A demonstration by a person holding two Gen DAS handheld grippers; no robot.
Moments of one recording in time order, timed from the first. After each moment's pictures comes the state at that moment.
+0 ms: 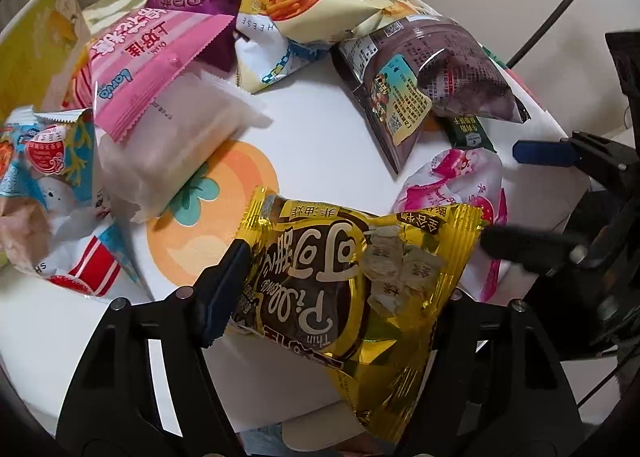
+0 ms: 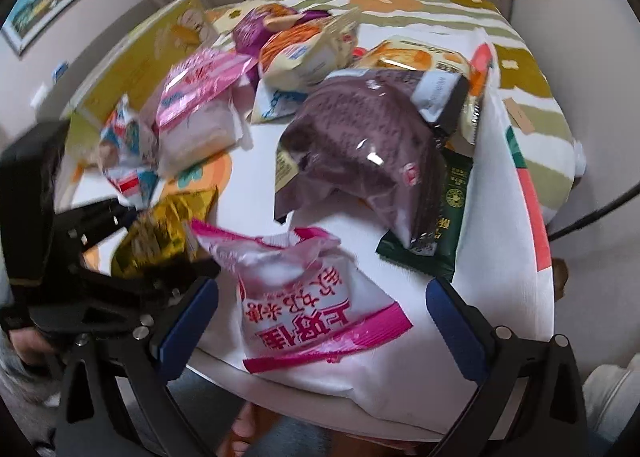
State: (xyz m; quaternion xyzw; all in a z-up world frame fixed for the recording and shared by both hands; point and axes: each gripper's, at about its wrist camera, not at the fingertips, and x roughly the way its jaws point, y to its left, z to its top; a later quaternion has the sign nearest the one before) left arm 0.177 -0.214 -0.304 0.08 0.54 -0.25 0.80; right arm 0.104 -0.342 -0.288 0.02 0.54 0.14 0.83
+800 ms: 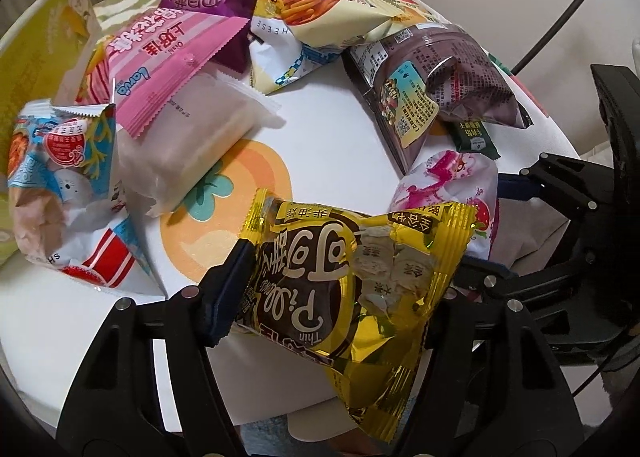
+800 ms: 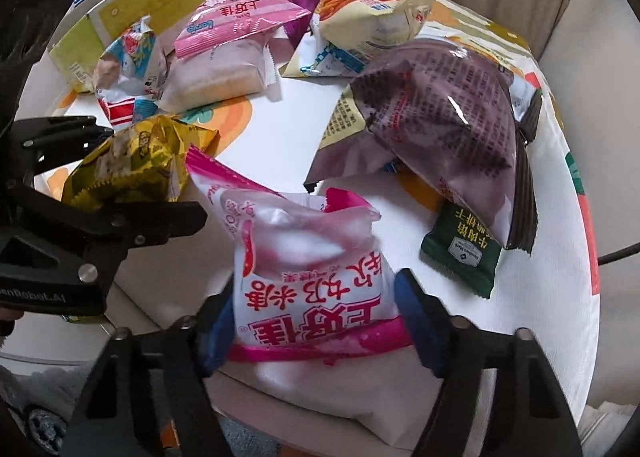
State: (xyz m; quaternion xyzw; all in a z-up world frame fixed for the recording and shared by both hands) left arm 0.143 -0.191 -0.285 0.07 0.54 -0.24 0.80; right arm 0.098 -0.309 -0.318 -0.08 0.53 0.16 0.83
